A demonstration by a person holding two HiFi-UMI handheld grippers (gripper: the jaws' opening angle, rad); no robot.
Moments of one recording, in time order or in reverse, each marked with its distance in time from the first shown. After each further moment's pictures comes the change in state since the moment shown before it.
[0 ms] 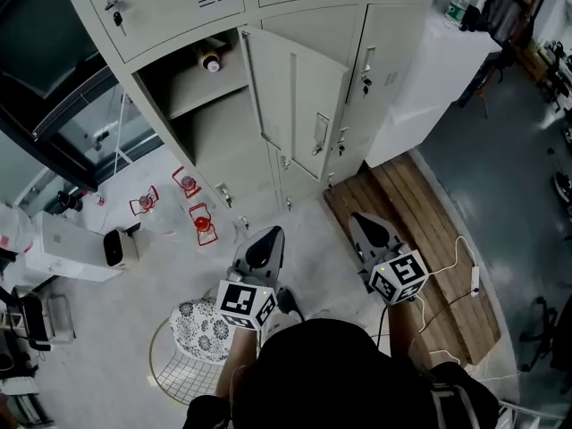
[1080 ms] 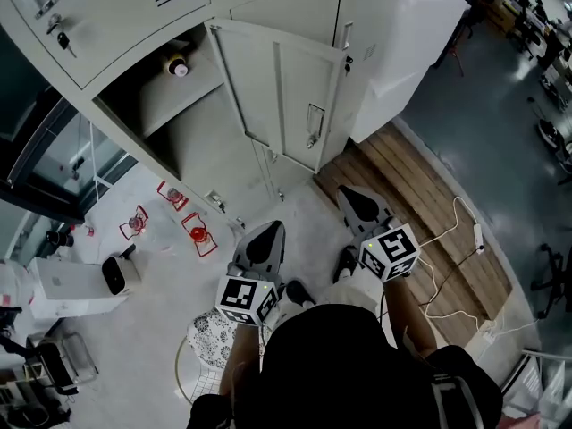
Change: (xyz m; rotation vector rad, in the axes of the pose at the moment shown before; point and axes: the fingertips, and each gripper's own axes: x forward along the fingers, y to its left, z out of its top) left arm 0.028 0.040 -0.024 -0.047 0.103 -0.164; right arm 0.066 -0.003 0.003 -0.041 -0.021 -0.144
